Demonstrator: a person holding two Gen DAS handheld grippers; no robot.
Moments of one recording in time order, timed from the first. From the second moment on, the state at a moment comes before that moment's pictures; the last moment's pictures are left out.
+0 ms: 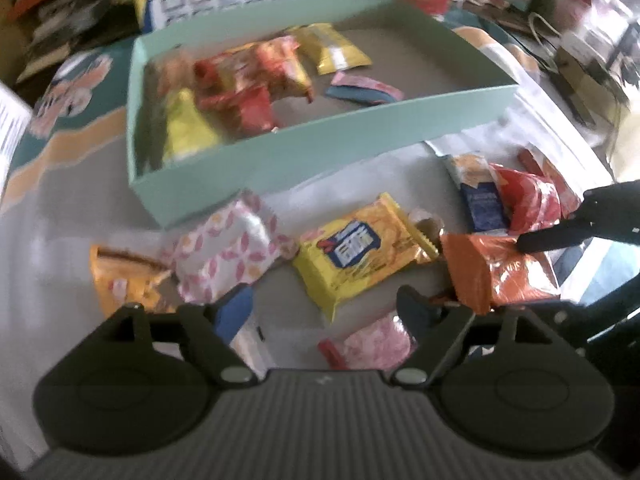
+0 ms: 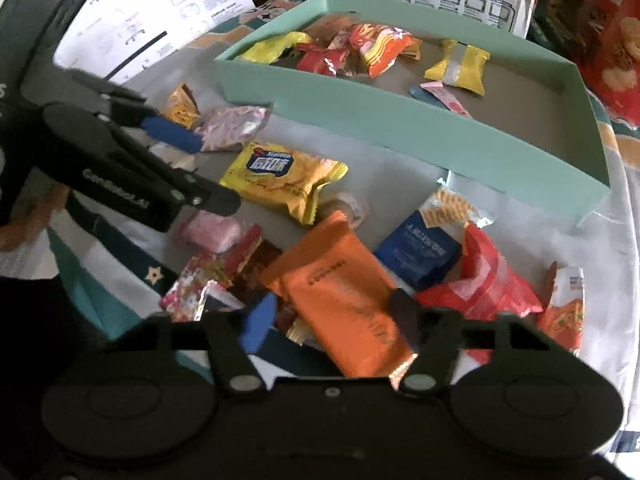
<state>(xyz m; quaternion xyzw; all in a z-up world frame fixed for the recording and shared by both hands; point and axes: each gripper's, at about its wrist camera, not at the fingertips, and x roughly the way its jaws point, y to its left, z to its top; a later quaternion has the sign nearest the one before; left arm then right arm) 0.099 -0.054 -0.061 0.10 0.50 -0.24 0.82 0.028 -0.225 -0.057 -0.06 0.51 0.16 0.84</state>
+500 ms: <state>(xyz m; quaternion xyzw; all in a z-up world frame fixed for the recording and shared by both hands) 0.115 -0.111 -0.074 0.24 0.48 -0.34 0.77 0.043 -0.244 -0.055 -0.05 0.51 0.17 0.84</state>
